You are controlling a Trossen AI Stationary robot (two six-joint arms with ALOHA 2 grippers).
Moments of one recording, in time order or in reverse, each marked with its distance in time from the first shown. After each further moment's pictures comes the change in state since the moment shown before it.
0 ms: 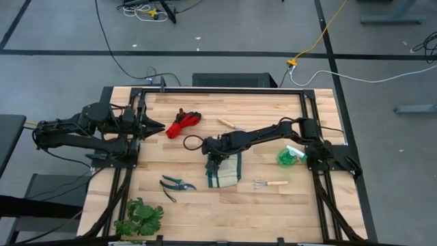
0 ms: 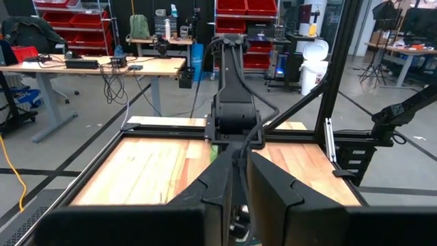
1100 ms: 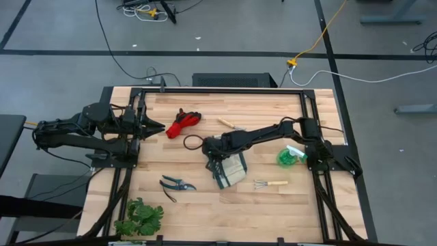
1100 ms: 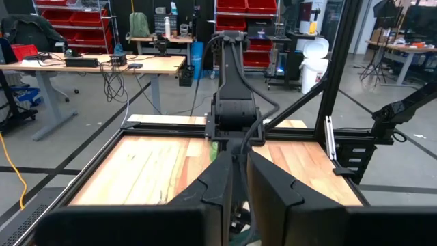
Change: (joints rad) left arm 0.000 0.000 0.000 -0.006 0.000 0.000; right arm 0.000 -0.024 0.000 -0.004 -0.007 -0.028
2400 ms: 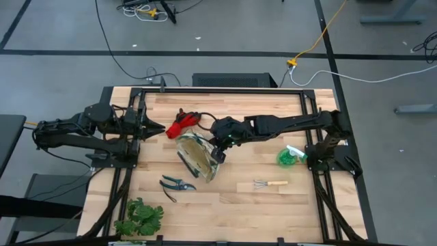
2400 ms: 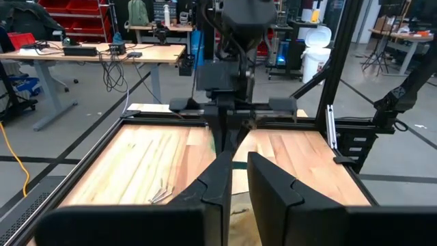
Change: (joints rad) left arm 0.000 0.000 0.000 -0.045 0.000 0.000; right arm 0.008 -0.349 0.000 0.045 0.030 -0.077
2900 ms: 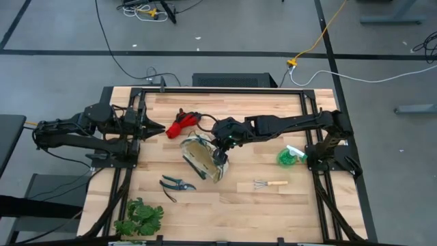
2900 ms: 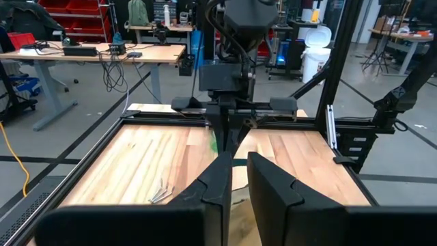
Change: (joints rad) left arm 0.000 0.000 0.000 0.000 0.000 0.000; right arm 0.006 -0.003 0.000 -0.044 -0.002 -0.008
